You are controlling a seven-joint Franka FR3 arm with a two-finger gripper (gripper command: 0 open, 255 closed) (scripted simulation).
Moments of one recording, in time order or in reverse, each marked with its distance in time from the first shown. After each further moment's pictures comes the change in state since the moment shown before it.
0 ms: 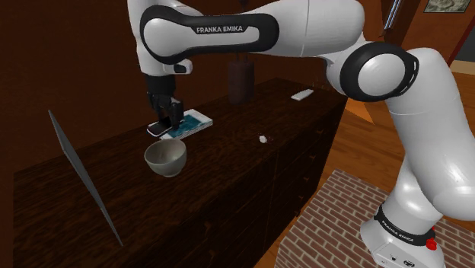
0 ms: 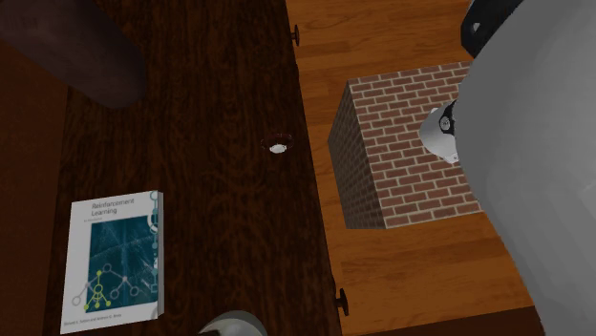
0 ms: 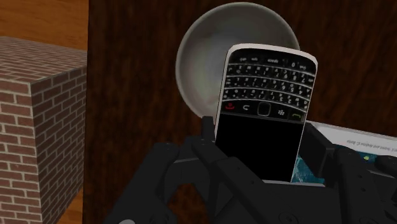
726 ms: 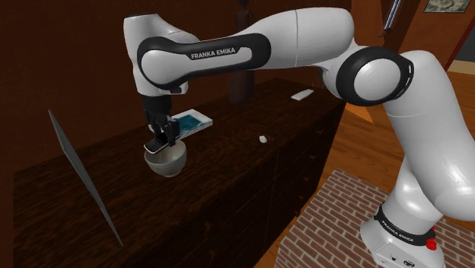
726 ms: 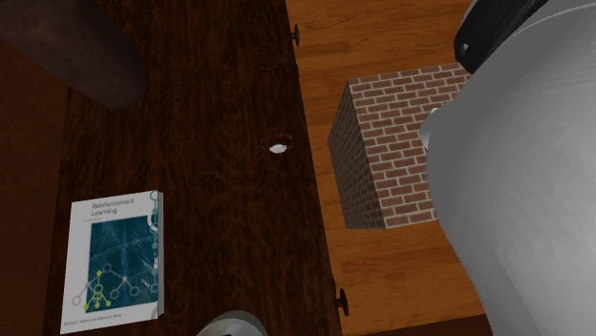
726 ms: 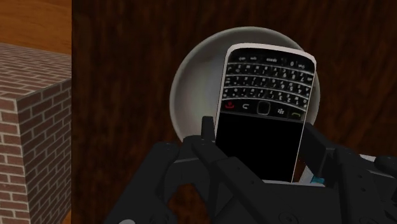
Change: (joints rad) arm 0.021 0.030 0.000 -0.075 -0.011 0.102 0.038
